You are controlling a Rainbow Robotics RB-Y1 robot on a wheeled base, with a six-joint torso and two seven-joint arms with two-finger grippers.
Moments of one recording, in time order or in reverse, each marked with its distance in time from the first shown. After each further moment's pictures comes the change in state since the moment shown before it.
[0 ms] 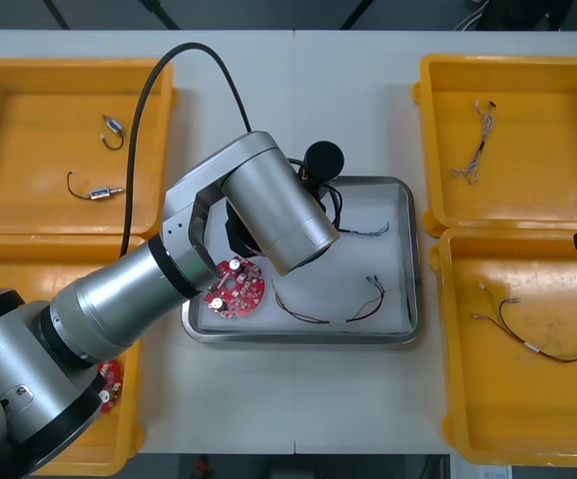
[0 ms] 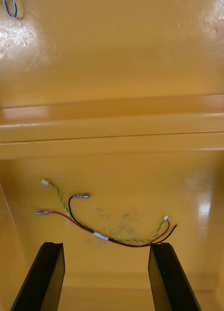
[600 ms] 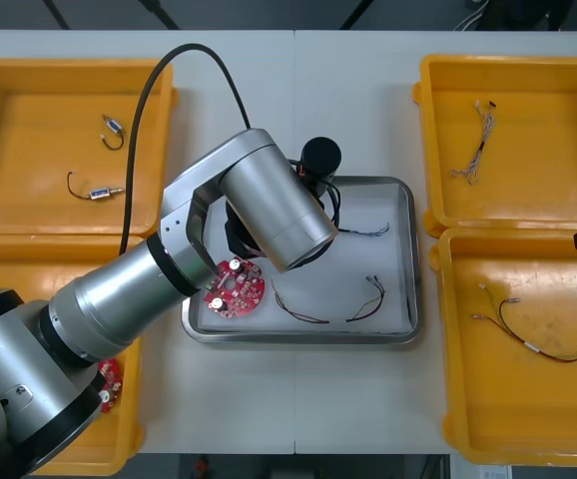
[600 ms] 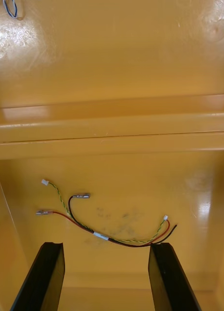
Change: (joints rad) right arm 0.000 0.000 0.000 0.000 0.000 0.000 0.000; left arm 0.000 0.000 0.006 0.000 0.026 0.011 -0.021
